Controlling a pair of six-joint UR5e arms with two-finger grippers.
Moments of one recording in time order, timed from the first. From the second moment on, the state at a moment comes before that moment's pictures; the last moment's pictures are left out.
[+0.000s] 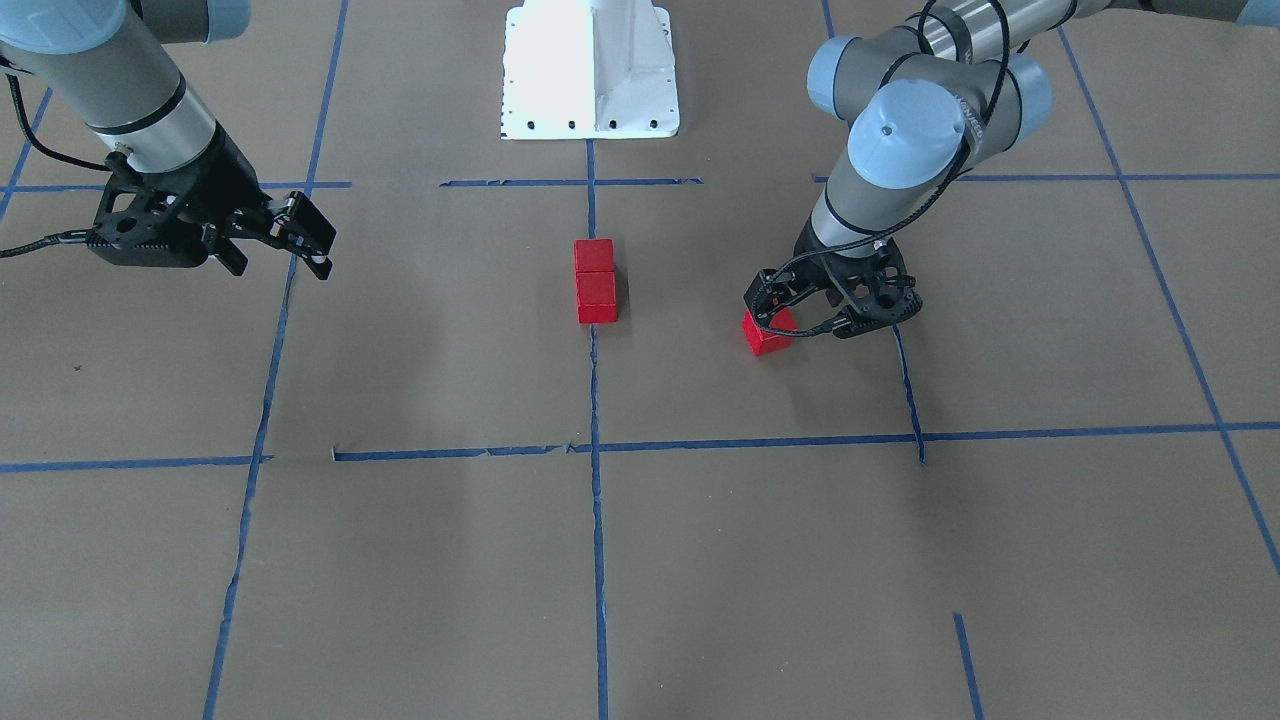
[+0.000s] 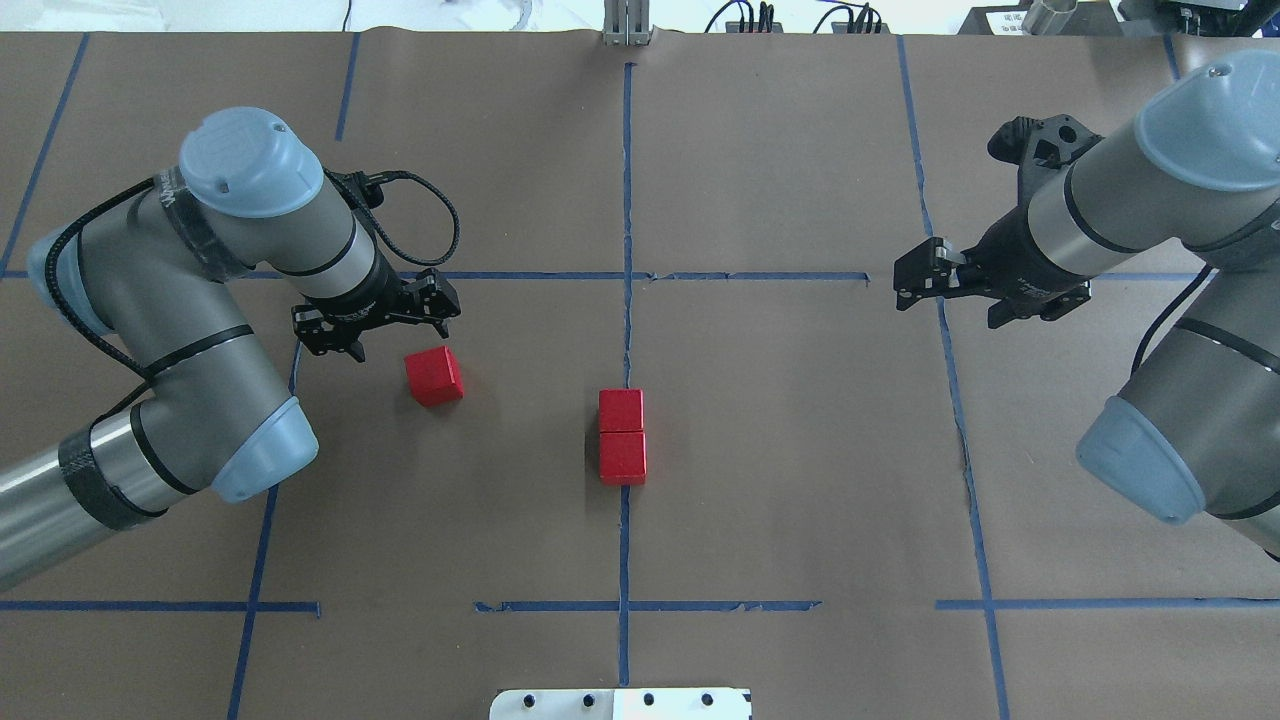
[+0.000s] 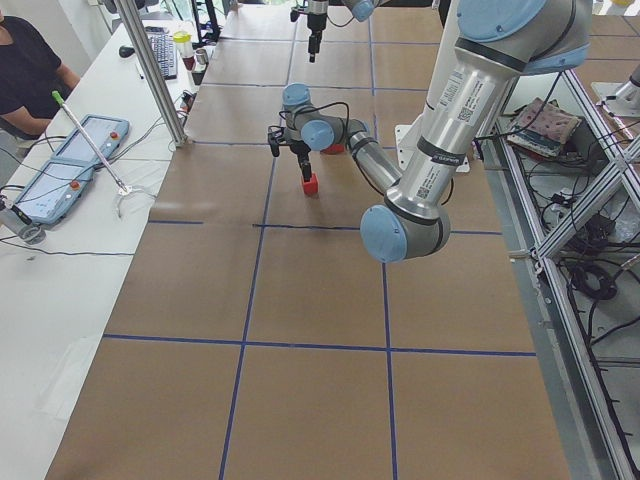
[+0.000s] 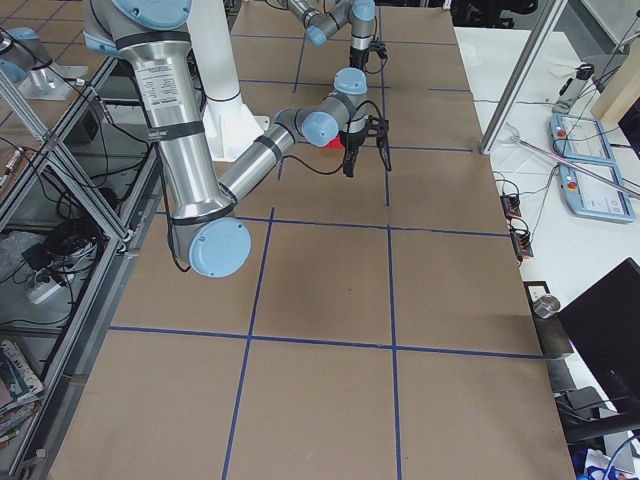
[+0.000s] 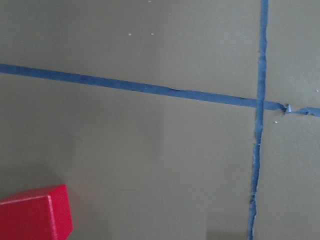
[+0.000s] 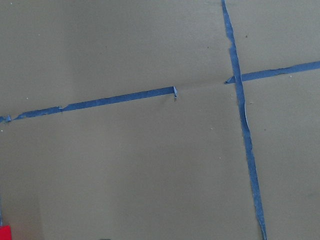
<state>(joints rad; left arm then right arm) -0.71 -2.07 -1.72 -1.63 -2.09 -1.35 0.84 -1.31 2.04 -1.55 2.11 1.15</state>
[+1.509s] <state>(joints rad) -0.64 -2.09 -1.60 -1.71 -2.08 -1.35 0.84 -1.32 2.03 -1.56 2.10 1.15</state>
